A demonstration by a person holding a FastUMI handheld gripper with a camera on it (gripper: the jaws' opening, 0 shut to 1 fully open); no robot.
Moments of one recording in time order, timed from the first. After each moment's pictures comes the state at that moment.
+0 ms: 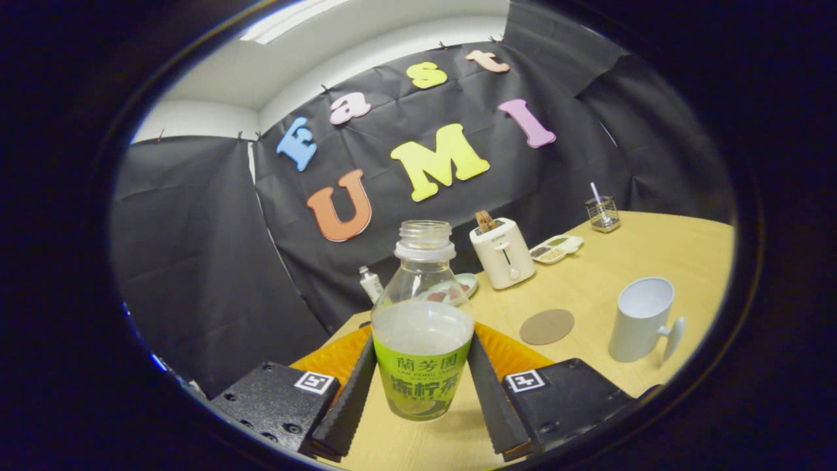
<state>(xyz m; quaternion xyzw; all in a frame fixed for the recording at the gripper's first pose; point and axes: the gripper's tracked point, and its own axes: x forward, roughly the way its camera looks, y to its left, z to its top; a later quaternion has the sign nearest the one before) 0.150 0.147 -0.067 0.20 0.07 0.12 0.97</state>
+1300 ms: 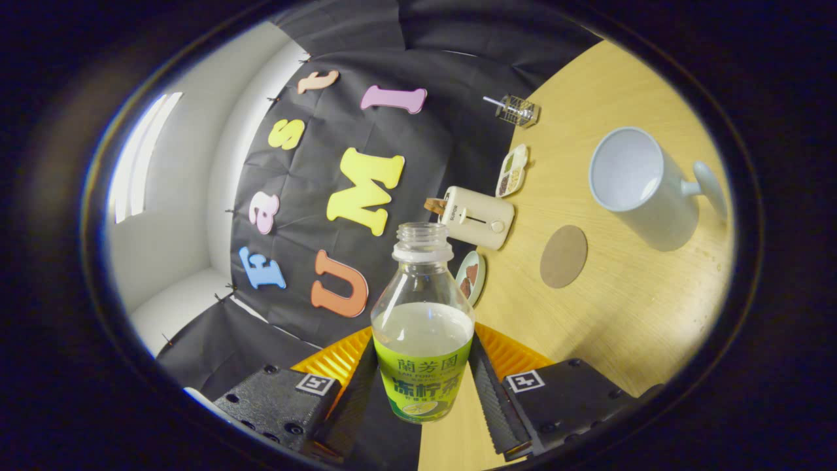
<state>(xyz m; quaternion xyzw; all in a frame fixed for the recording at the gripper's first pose) 0.180 0.105 -0.054 0.57 0.08 0.14 0.81</state>
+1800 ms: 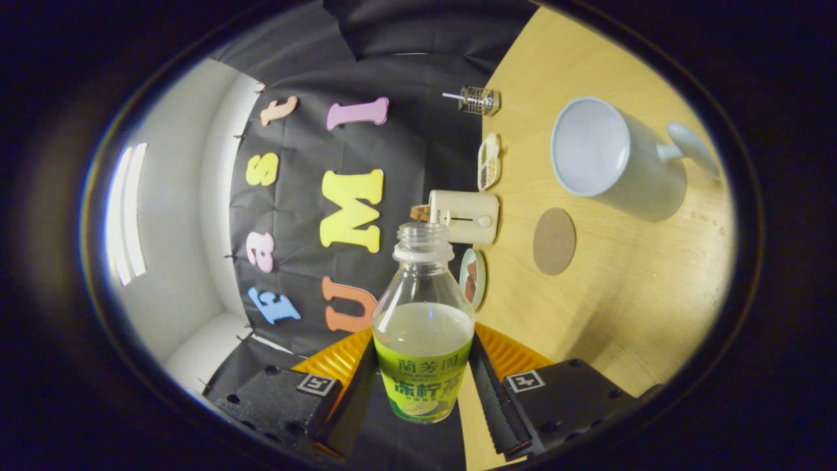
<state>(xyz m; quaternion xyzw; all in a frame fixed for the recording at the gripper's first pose) 0.178 0.085 -0.045 0.66 0.08 0.15 0.73</state>
